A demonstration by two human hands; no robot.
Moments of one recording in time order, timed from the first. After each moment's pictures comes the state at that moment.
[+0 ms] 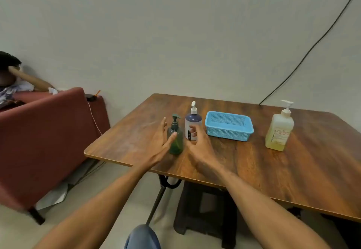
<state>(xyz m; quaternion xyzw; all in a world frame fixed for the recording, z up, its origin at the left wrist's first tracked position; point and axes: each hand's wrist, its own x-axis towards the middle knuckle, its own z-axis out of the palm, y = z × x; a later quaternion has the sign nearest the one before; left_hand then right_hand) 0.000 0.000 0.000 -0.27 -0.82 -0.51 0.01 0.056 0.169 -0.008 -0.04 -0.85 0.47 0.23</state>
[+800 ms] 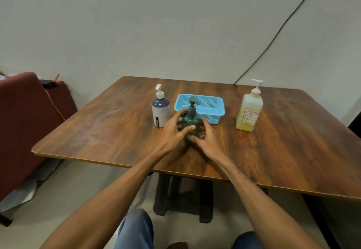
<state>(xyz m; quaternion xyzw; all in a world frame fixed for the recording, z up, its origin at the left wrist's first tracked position) 0.018 0.151 -0.020 -0.39 -0.73 -0.56 -0.04 0.104 0.294 -0.039 -0.09 -0.82 0.53 0.21</state>
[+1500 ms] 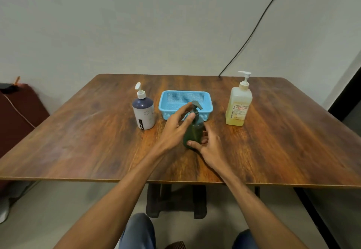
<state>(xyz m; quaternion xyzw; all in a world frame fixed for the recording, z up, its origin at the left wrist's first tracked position) 0.017 0.198 -0.007 -0.41 -0.66 -0.62 -0.11 0.114 0.317 -0.067 -0.12 -0.79 0.52 0.29</state>
